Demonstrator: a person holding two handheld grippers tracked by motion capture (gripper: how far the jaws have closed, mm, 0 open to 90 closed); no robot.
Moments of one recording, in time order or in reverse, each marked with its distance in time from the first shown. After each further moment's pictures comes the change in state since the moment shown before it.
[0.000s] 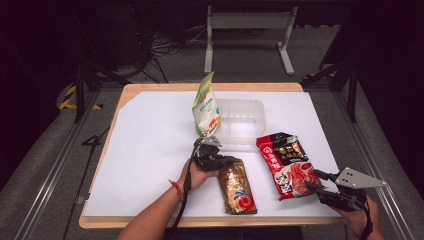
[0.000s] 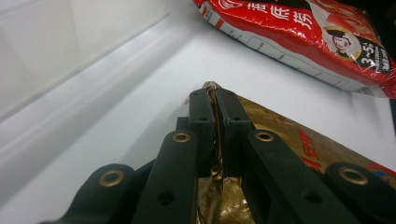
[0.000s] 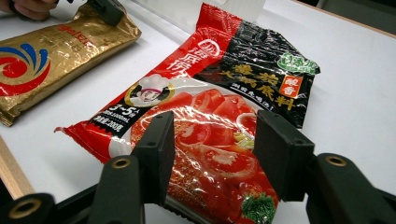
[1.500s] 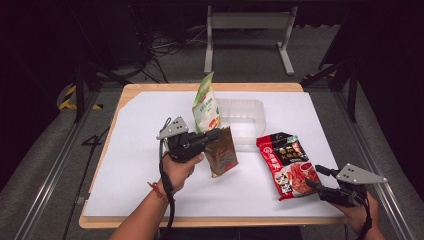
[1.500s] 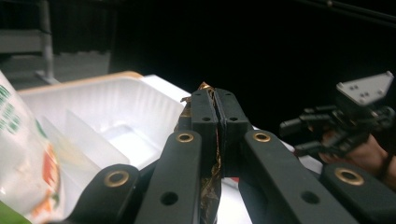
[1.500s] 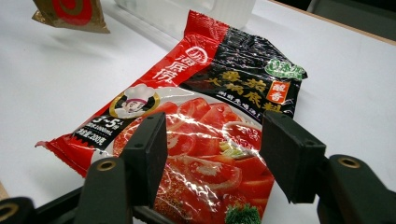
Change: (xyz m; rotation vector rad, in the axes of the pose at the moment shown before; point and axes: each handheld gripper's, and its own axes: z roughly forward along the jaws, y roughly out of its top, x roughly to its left) left arm -0.037 0.038 -0.111 -0.482 0.061 0.012; right arm -0.007 0.003 0.003 -0.017 -0.021 0.018
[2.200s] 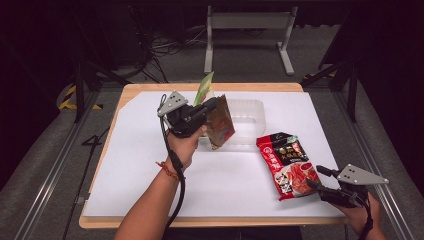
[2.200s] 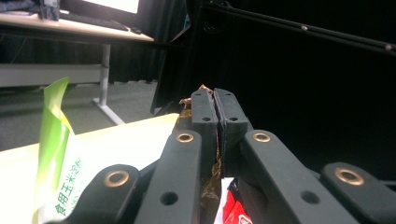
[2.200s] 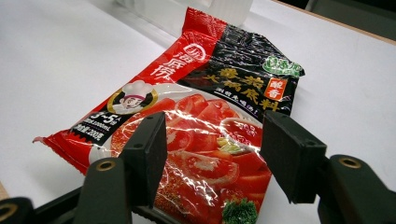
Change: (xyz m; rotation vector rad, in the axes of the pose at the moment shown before) left arm 0.011 0.052 0.015 -0.111 0.219 -0.005; right arm 0.000 -0.001 -0.001 0.009 -0.008 -0.003
